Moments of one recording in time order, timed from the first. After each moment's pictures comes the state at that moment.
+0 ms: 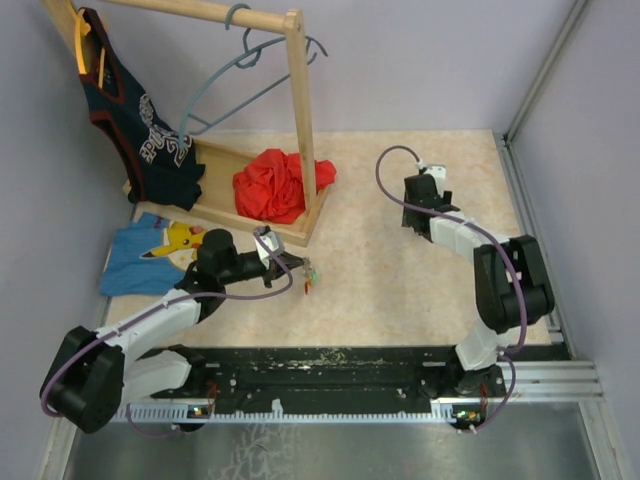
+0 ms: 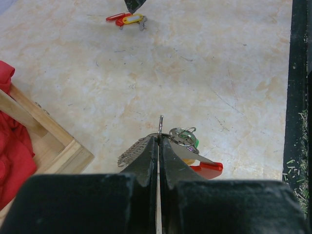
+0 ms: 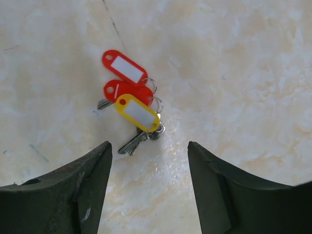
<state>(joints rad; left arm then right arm) -0.52 1.11 0.44 0.45 0.68 0.23 0.29 1.62 0.97 -0.17 0.47 0.26</state>
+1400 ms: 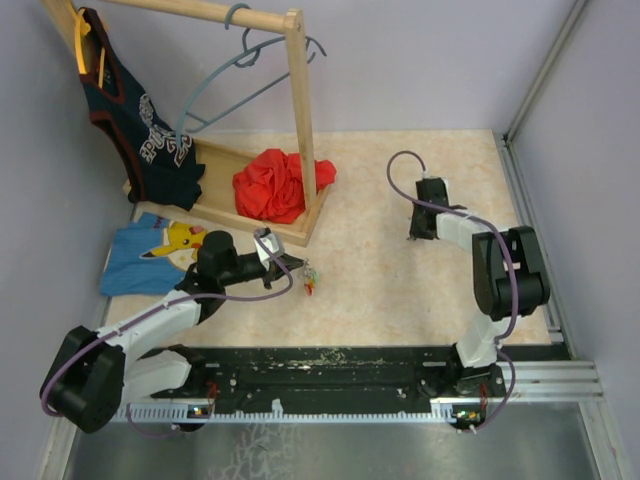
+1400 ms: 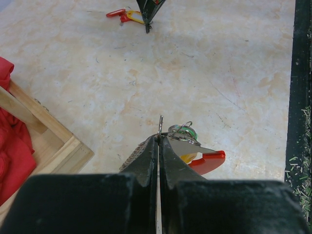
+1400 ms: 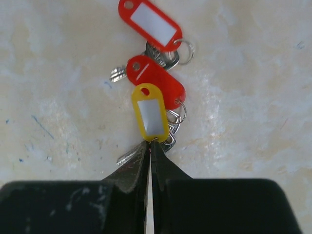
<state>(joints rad) -0.52 1.11 0.43 0.46 0.67 0.25 0.18 1.75 1.01 -0.21 0.19 0.30</state>
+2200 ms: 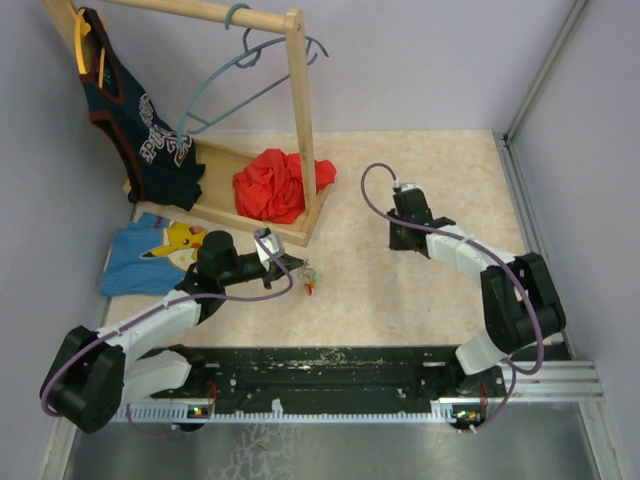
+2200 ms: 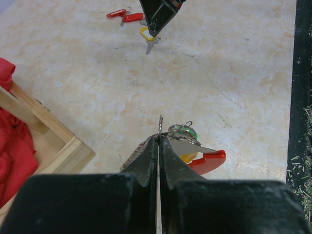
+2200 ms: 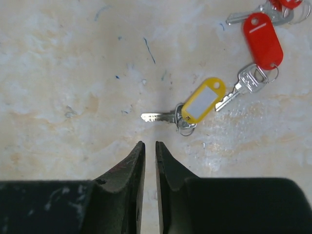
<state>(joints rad) -0.52 1.11 0.43 0.46 0.67 0.26 0.37 1.50 0.89 -0.26 0.09 0.30</state>
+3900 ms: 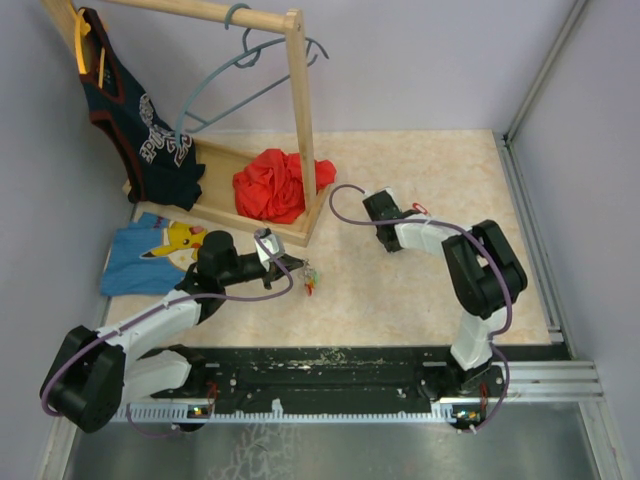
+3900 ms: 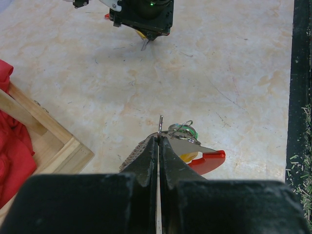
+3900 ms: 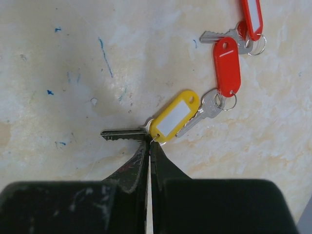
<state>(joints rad) -0.52 1.11 0.43 0.46 0.68 0.26 0.49 1.80 1.05 -0.35 0.50 0.02</state>
